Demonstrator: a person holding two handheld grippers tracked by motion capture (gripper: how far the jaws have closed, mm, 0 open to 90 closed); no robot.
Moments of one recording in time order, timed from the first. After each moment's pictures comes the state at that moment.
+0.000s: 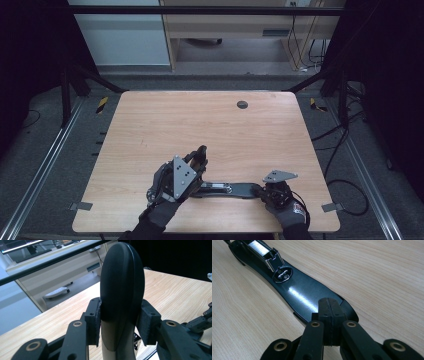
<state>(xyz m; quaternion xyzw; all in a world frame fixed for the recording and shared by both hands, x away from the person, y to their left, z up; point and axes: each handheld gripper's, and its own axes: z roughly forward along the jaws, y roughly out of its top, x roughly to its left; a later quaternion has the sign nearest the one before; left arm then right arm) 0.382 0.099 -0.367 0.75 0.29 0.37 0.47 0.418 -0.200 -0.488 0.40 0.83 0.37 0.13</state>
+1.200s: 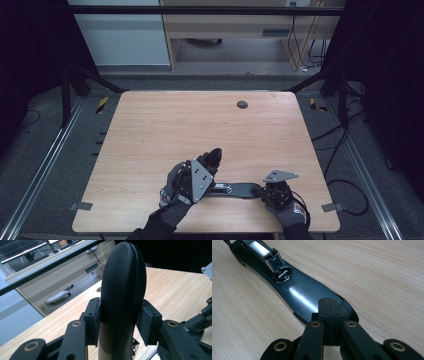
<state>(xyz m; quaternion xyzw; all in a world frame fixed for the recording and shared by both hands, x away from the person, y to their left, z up) 0.383 0.068 -0.376 0.76 0.26 0.39 0.45 0.417 -0.201 -0.488 0.41 0.82 0.37 0.12</state>
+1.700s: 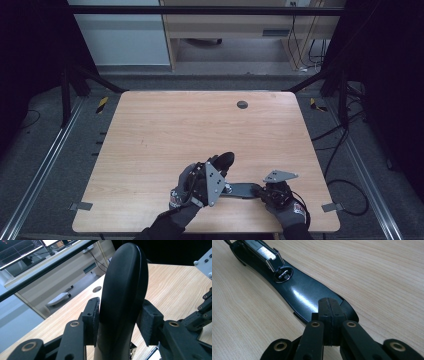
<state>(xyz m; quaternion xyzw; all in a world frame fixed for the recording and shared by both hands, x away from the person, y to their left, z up) 0.382 0.043 -0.386 0.78 0.24 0.40 0.43 0.417 -0.201 -0.488 0.41 0.82 0.37 0.12</state>
